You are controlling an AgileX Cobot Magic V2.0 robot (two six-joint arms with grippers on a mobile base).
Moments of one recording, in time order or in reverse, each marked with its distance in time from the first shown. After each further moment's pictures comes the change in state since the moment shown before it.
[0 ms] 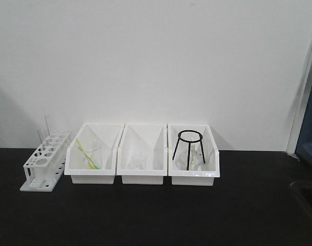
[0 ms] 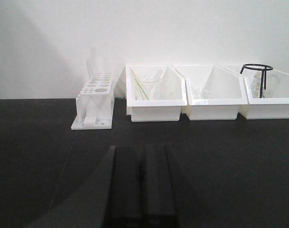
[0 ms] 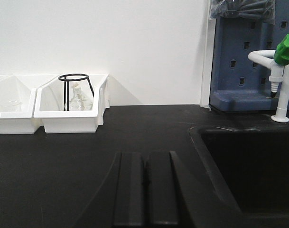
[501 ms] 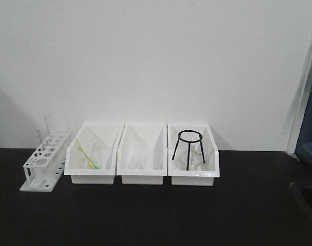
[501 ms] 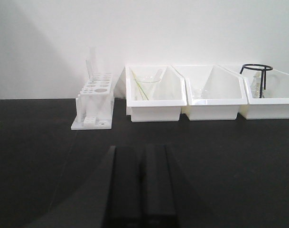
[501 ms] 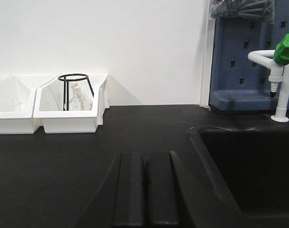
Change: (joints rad) left arm 0.000 0.000 0.000 0.000 0.000 0.000; right arm 0.003 0.000 0.000 0.000 0.000 0.000
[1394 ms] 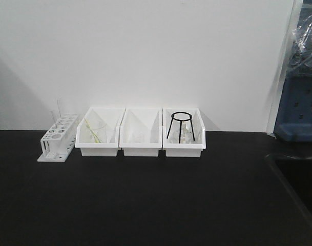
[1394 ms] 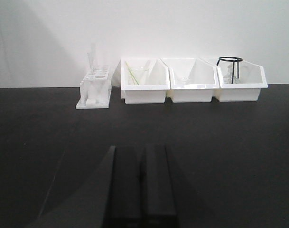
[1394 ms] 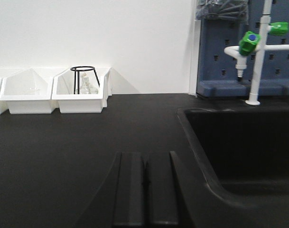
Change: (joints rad) left arm 0.000 0.000 0.000 0.000 0.001 0.000; right arm 0.005 0.000 0.000 -0.001 0.001 0.000
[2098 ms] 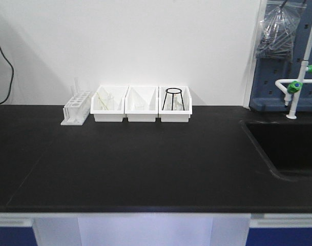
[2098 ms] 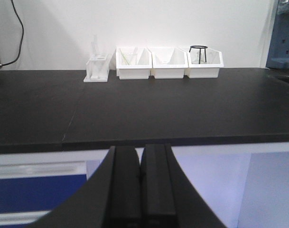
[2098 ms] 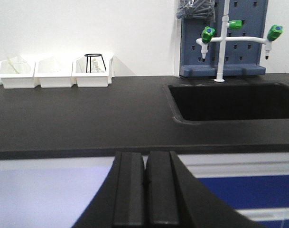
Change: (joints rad) left arm 0.000 0.000 0.000 0.000 0.000 0.000; right arm 0.000 0.000 0.000 0.000 0.000 0.000
